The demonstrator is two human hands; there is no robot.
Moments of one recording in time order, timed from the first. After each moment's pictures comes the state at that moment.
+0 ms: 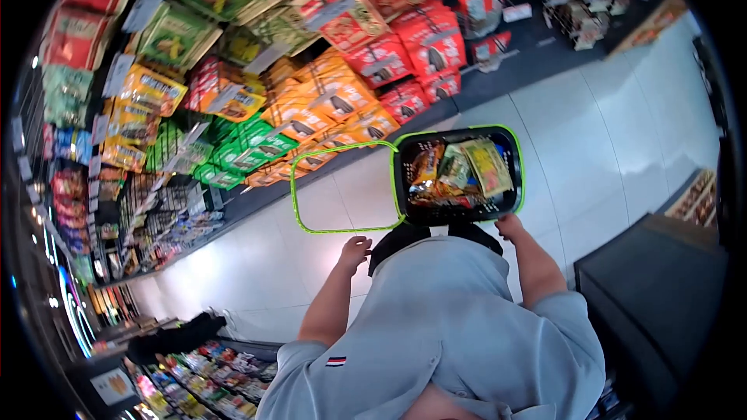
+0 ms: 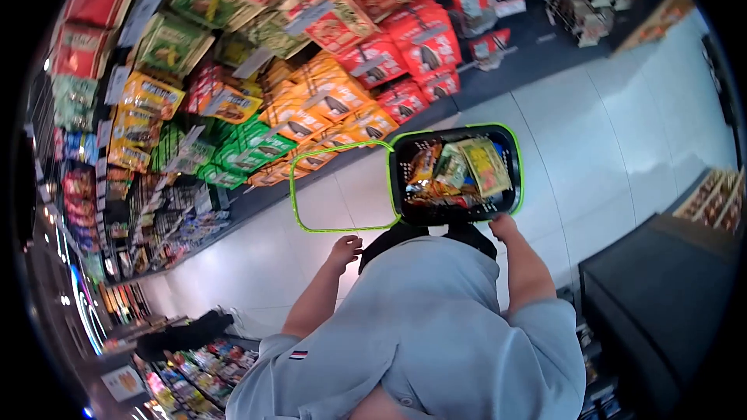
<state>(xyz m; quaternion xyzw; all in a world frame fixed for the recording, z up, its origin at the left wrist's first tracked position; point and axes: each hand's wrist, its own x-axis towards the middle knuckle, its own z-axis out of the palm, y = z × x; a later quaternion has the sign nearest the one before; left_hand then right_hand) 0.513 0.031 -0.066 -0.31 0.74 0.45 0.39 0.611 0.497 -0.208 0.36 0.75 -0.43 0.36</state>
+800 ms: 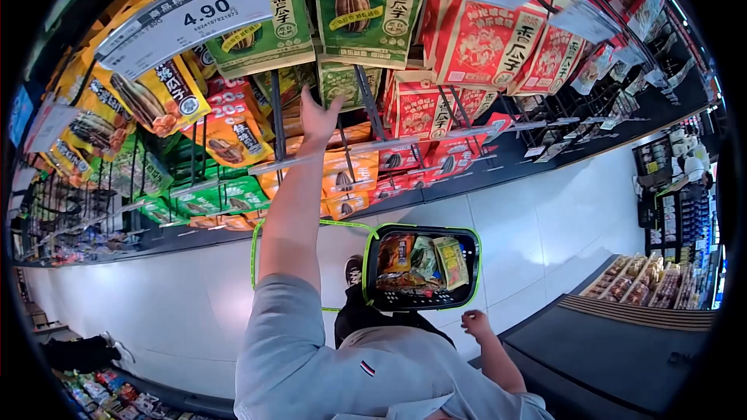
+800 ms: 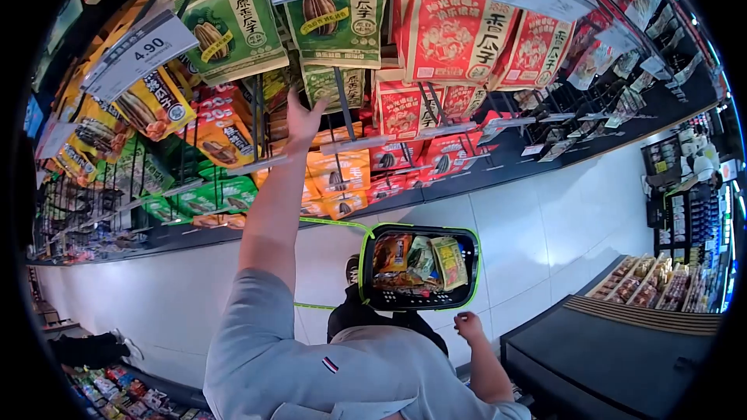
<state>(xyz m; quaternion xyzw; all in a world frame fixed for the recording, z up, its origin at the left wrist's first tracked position) -0.043 0.052 0.020 -0.02 0.82 0.55 -0.19 0.553 0.394 -0.058 0.49 0.71 -0.43 0.27</state>
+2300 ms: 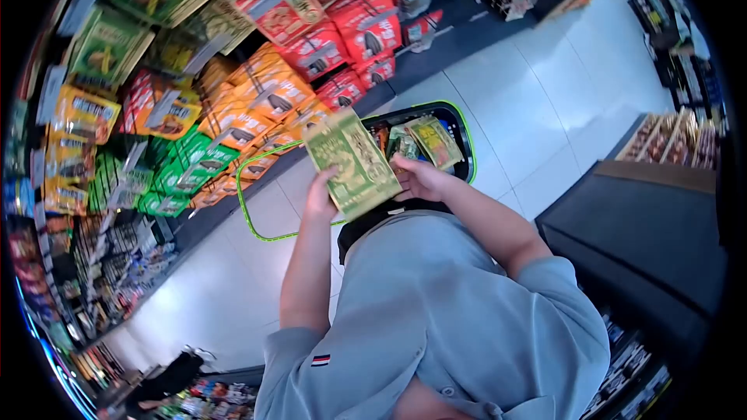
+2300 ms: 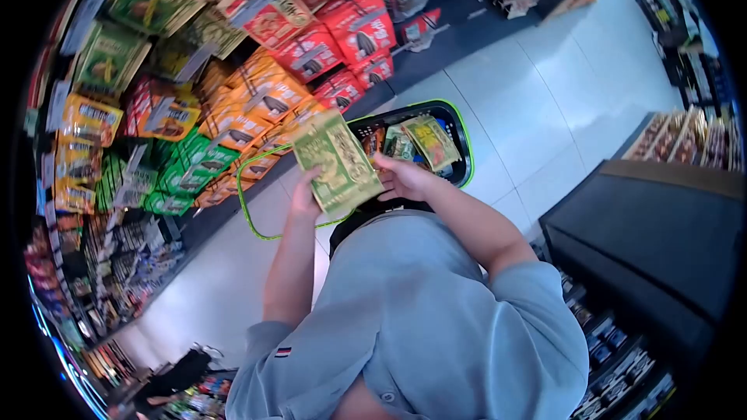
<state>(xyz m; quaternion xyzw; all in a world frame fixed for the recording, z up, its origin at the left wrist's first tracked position) 0.392 0.135 -0.004 -0.22 0.38 0.81 0.39 0.478 0.378 -0.008 0.26 0.31 -0.85 0.33</state>
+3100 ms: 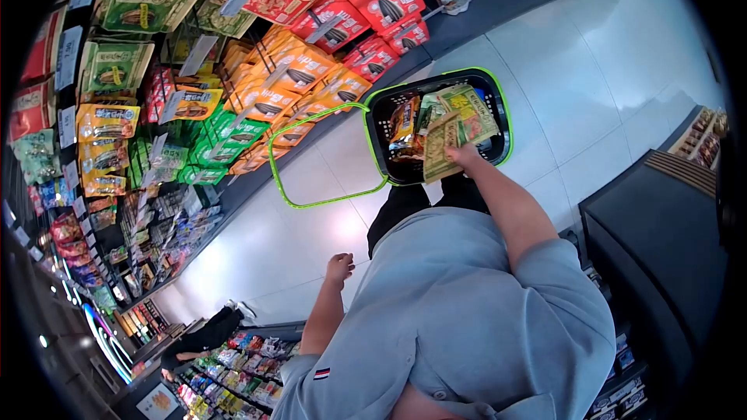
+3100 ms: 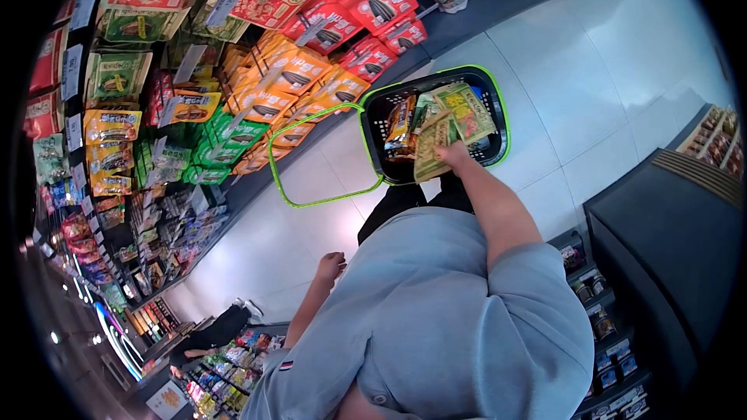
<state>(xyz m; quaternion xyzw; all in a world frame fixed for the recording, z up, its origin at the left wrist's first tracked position) 0.621 -0.029 -0.059 -0.39 0.73 0.37 0.41 0.531 0.431 -0.209 0.40 0.57 -0.68 0.19</state>
